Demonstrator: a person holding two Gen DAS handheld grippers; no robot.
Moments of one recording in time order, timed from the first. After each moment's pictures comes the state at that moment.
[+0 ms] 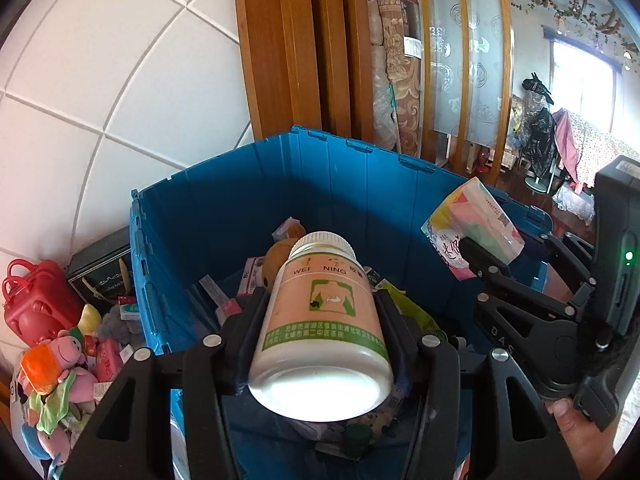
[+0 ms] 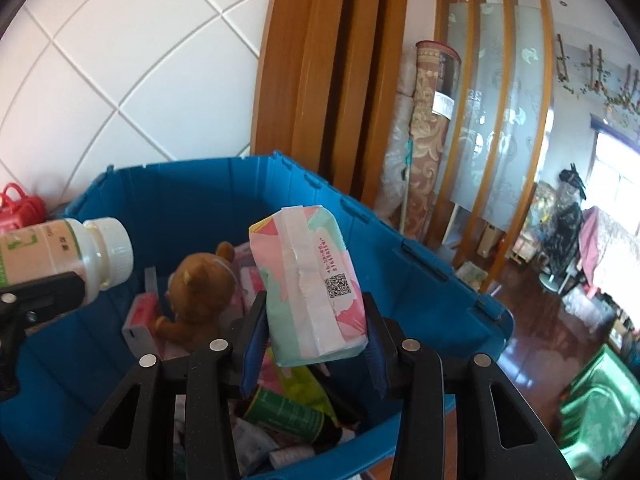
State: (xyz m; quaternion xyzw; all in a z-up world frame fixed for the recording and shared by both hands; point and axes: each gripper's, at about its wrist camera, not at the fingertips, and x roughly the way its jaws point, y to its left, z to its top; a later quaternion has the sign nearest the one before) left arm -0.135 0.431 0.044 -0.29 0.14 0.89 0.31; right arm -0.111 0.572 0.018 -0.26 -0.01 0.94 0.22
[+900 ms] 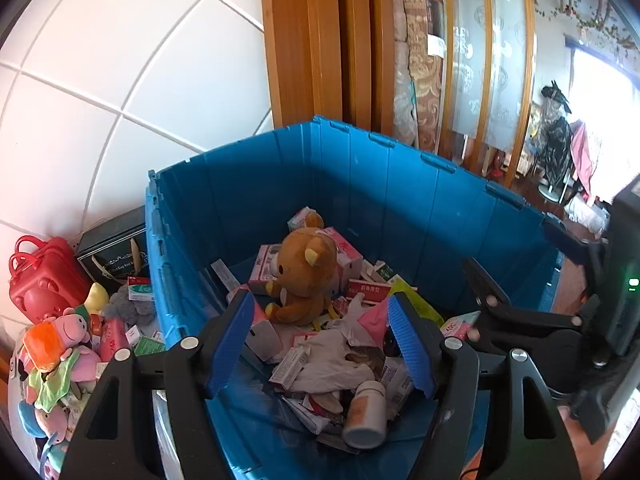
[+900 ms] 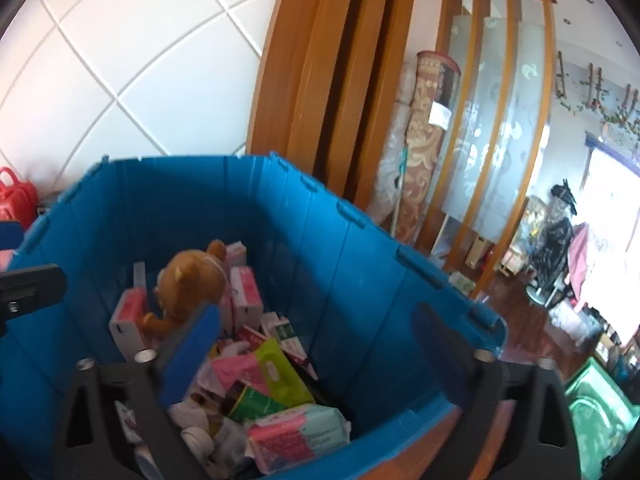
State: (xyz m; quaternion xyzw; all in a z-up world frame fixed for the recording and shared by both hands) left arm -0.141 0.413 0.044 -0.31 0.12 0.90 0.28; right arm -0.108 0.557 0.019 -0.25 -0.04 0.94 0.24
